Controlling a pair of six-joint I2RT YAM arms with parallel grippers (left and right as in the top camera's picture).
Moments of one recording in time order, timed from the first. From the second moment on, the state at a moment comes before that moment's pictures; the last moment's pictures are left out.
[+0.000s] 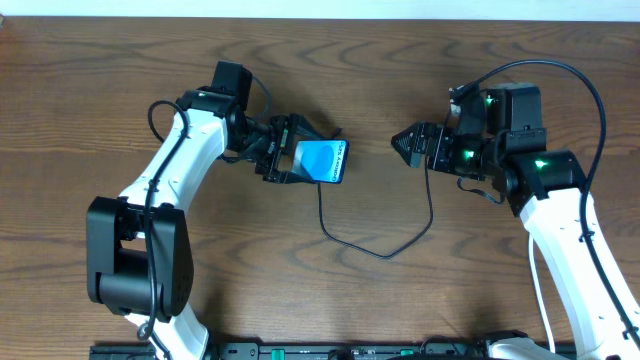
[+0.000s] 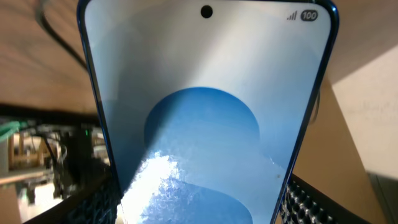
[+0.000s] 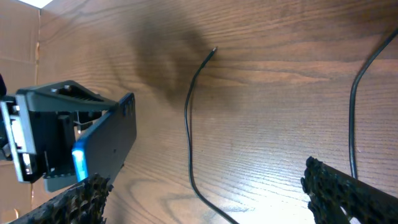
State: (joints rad) left arm -0.18 1.86 1.38 -0.91 0.99 -1.48; right arm 0.16 1.36 1.16 -0.71 -0.47 0.40
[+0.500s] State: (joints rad) left arm -0.18 1.86 1.38 -0.91 1.19 -1.48; right arm 0.16 1.36 1.16 -0.71 -0.47 0.40
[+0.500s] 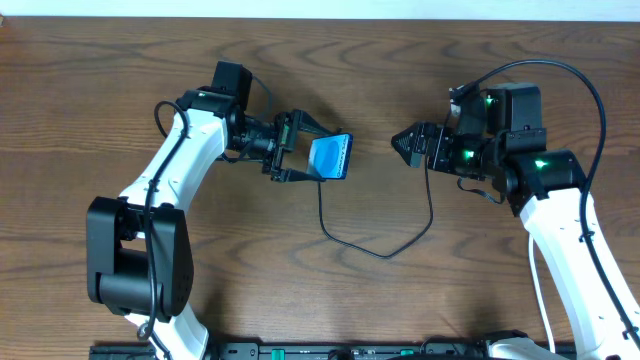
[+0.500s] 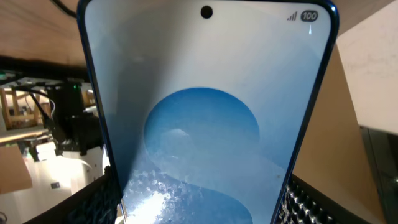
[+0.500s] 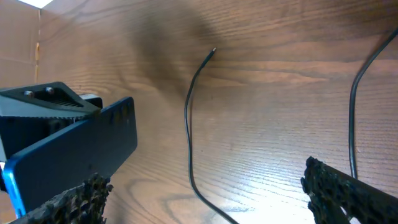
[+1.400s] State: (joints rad) left arm -0.18 1.86 1.38 -0.90 0.85 -1.49; right arm 0.16 1.36 1.16 -0.71 -0.48 0.40
